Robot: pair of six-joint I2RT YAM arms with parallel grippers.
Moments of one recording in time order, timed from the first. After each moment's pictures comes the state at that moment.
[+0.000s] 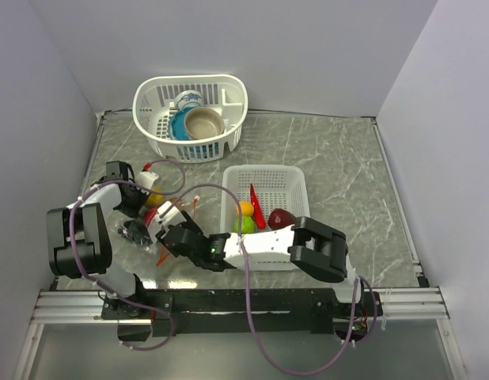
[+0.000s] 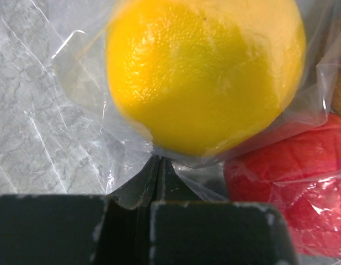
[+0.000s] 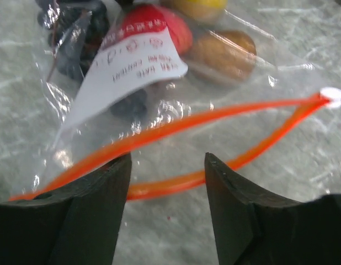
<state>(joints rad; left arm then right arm) 0.17 1.57 0.85 -0.46 0.12 0.68 1.34 2.01 1.36 0.09 0.54 0.21</state>
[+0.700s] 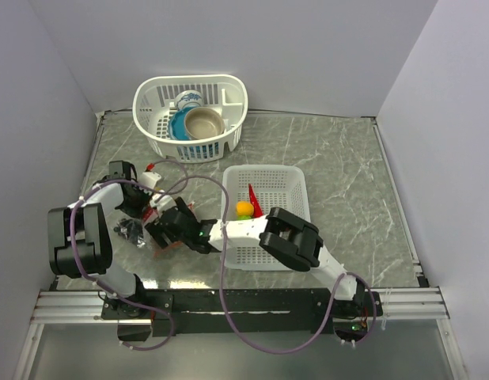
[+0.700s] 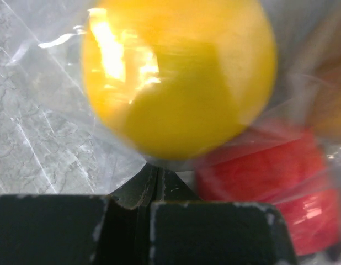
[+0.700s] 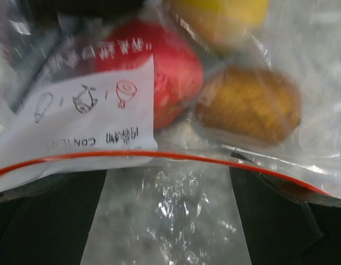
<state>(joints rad) 0.14 1.57 0.86 -0.48 0.13 0.67 1.22 2.26 1.57 0.16 0.33 0.22</state>
